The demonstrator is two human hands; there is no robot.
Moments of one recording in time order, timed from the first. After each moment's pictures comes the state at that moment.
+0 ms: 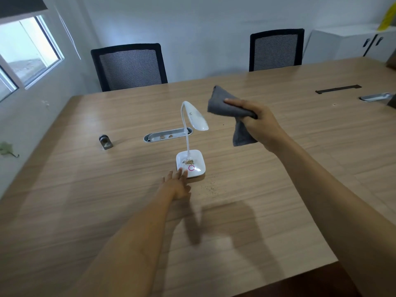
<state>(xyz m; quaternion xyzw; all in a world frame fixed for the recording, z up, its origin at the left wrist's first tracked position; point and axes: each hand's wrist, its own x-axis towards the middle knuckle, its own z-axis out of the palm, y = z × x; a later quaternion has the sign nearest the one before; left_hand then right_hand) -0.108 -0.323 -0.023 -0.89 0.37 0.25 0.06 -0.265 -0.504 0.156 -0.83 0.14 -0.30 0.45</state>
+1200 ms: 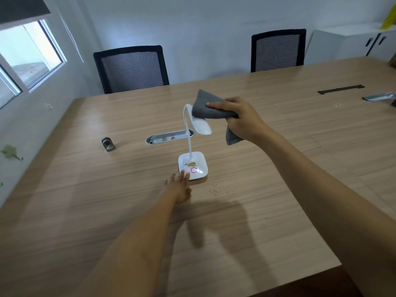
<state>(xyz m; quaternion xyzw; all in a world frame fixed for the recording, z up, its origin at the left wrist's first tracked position) -0.109 -0.322 -0.021 -0.89 0.38 0.25 0.07 -0.230 -0.500 0.159 -0.91 0.16 -0.25 0.30</state>
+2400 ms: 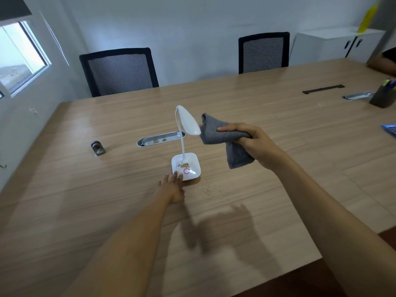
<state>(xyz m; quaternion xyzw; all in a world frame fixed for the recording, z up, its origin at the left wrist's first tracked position) -0.104 -0.325 -0.025 -0.88 0.39 0.25 0.09 -0.292 -0.495 0.131 -0.79 0.11 -0.22 0.56</state>
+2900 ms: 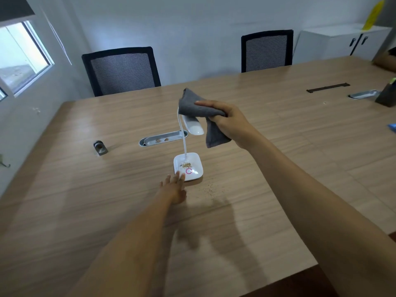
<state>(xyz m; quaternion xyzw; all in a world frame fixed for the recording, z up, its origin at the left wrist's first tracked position) -0.105 -0.321 -0.025 -0.88 0.40 0.24 0.07 -0.224 -0.485 0.155 -0.78 0.11 -0.25 0.56</state>
